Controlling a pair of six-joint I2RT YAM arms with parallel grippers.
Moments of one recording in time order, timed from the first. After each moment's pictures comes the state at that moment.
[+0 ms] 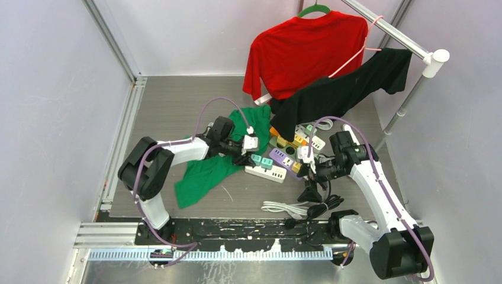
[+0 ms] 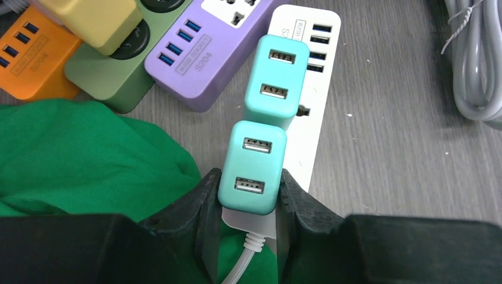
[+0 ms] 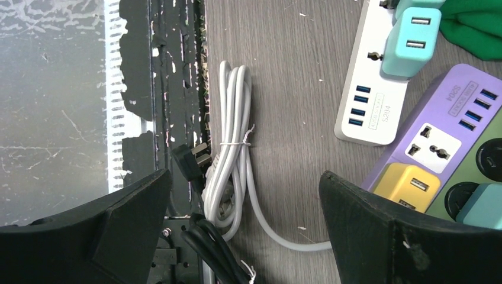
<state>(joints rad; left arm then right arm) -0.60 1.79 0.97 0.02 0.87 0.71 0.14 1.01 0.82 -1.23 -0.97 -1.18</state>
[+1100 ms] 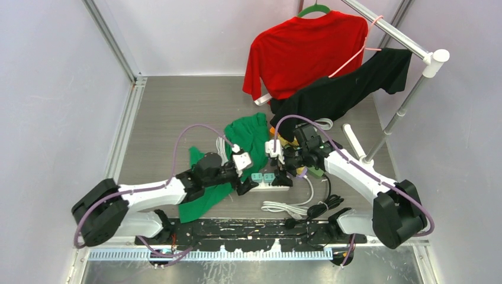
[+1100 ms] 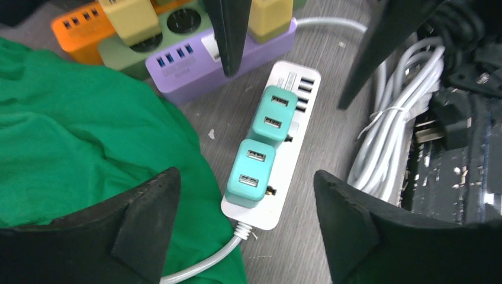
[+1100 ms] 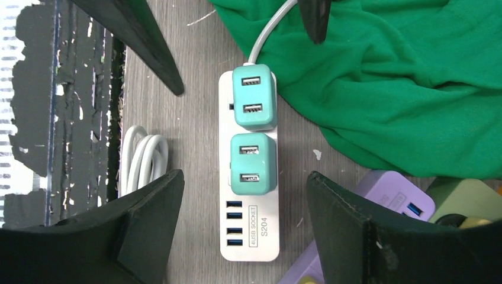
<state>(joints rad) -0.92 1.29 0.49 0.44 0.27 0.11 0.48 1.25 0.79 -0.54 -0.82 -0.83</state>
